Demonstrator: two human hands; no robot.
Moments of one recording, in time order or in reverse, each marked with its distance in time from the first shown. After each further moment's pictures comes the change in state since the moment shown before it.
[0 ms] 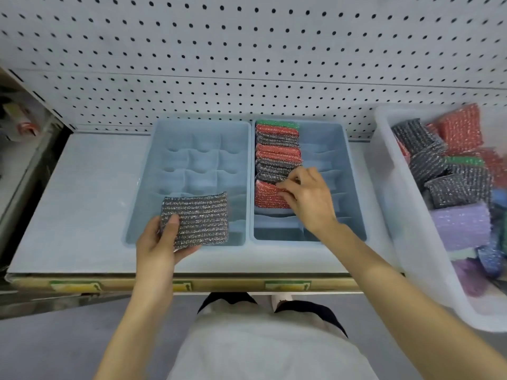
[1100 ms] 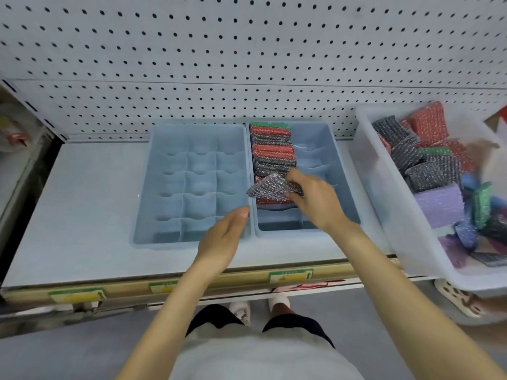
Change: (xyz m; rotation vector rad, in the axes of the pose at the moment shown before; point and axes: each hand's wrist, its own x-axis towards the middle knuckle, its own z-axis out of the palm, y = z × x) left_hand 0.008 -0.025 0.036 0.645 -0.594 0.015; right_hand -0.012 -0.032 -0.043 0.083 -0.191 0.256
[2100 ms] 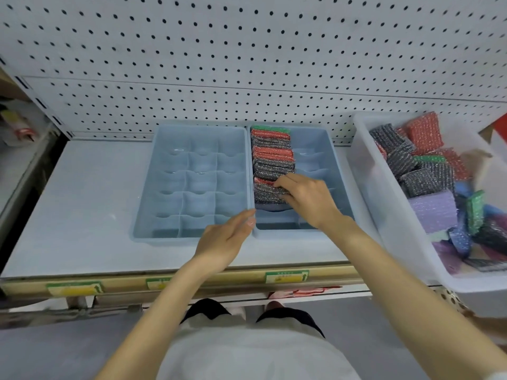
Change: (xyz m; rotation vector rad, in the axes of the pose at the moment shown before) left_hand -0.002 -0.003 0.001 0.288 -0.117 0.068; right_hand 0.011 0.009 0.007 -0.224 0.019 -0.290
